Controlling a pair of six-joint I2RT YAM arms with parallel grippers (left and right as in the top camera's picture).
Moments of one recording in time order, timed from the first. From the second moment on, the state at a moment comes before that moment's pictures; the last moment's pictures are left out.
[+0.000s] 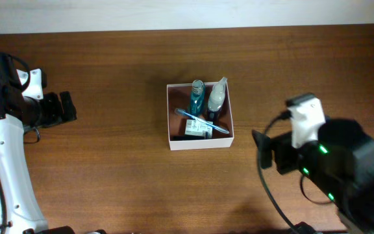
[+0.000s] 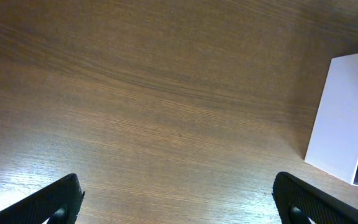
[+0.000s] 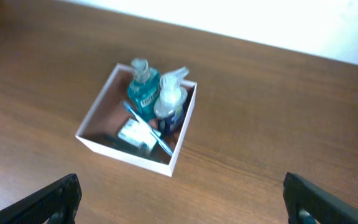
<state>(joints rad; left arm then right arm) 0.33 1.53 1.67 -1.36 0.11 0.06 0.46 0.89 1.37 -1.10 0.10 0.10</state>
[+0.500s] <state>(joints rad) 0.33 1.53 1.67 -1.36 0.11 0.06 0.45 0.84 1.37 -1.19 0.18 0.09</state>
